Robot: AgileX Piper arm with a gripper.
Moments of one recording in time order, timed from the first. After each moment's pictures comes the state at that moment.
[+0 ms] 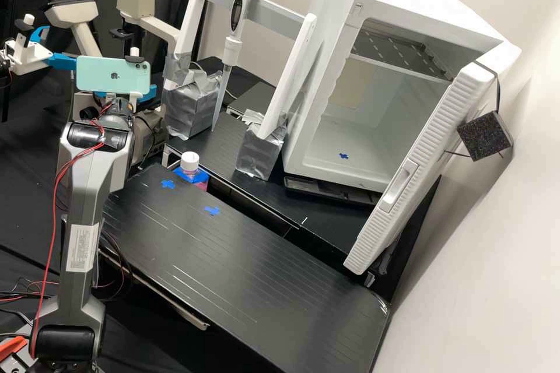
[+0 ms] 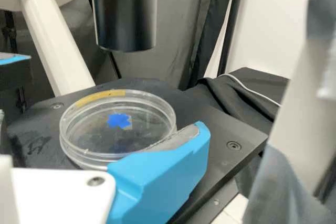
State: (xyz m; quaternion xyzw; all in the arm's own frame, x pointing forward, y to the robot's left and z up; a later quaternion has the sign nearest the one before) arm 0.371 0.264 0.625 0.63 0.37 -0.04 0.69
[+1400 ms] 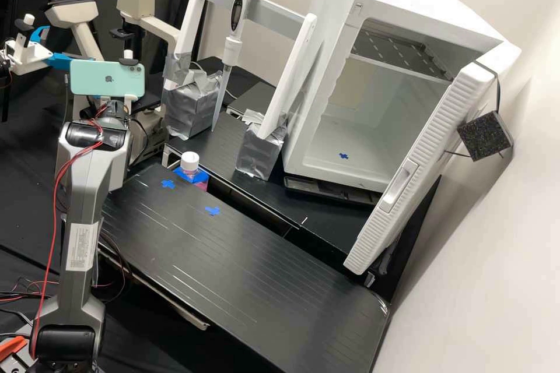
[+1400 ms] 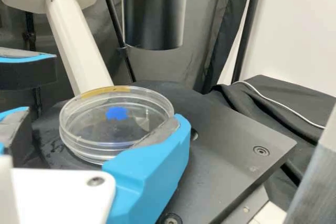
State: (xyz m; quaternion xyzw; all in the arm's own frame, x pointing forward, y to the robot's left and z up) arm 0.365 0.262 0.616 0.62 0.37 -0.04 0.69
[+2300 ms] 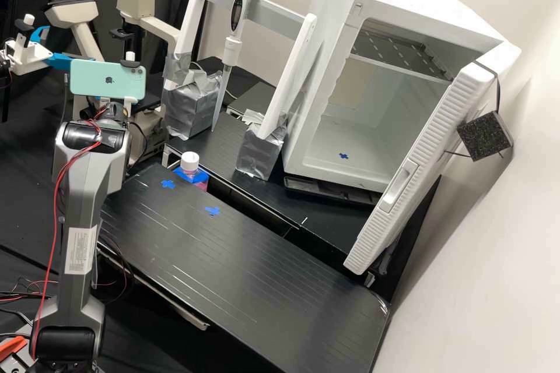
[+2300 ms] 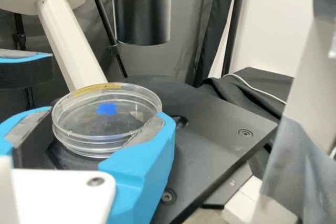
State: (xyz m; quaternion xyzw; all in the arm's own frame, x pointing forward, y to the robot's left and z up) arm 0.350 0.259 0.627 0.63 0.37 -0.04 0.68
